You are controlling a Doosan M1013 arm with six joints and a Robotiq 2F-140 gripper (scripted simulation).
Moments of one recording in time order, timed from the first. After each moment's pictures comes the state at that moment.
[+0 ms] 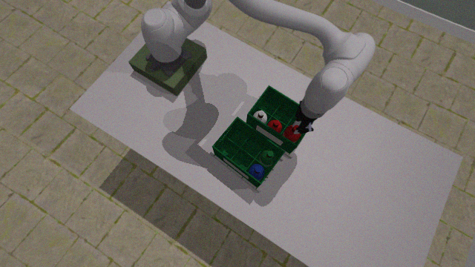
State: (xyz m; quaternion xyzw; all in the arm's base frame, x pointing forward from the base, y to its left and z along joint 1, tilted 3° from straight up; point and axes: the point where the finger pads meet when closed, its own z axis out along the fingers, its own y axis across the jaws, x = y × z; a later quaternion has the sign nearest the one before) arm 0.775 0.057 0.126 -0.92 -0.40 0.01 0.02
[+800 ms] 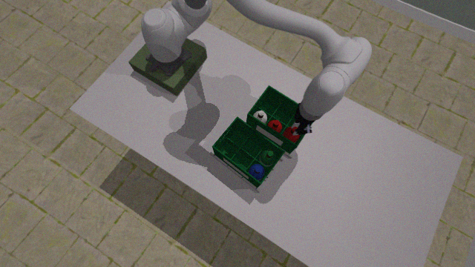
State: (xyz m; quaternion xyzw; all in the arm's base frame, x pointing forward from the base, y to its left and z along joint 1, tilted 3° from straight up) arm 0.774 0.057 0.106 -0.92 -0.40 0.01 0.02
